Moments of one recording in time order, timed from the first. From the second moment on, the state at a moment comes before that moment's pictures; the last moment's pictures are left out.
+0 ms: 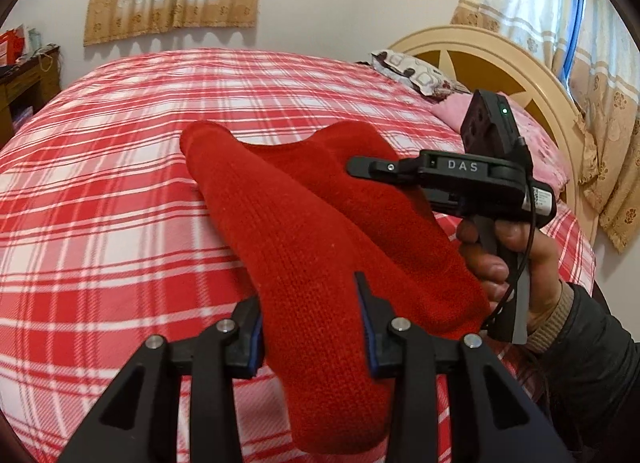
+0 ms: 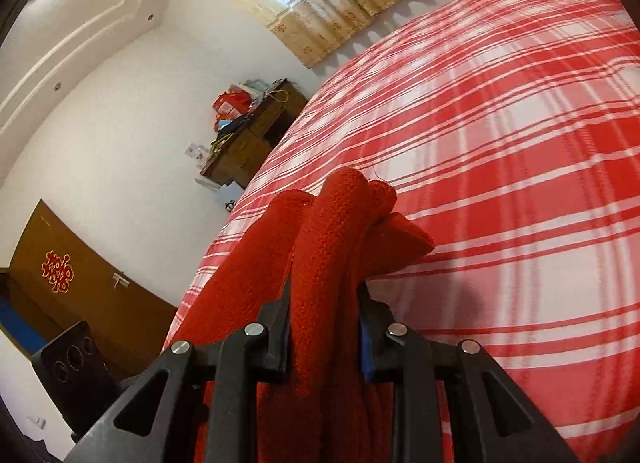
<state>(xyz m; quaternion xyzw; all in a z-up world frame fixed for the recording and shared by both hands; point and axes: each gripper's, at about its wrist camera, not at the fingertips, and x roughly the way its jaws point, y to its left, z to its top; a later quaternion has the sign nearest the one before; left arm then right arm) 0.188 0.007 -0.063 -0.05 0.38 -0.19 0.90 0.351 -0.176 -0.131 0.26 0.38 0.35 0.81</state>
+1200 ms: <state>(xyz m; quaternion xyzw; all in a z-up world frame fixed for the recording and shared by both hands) 0.143 0.138 -0.065 -0.09 0.36 -0.10 0.92 0.342 0.011 -0.117 0.21 0.41 0.44 0.77</state>
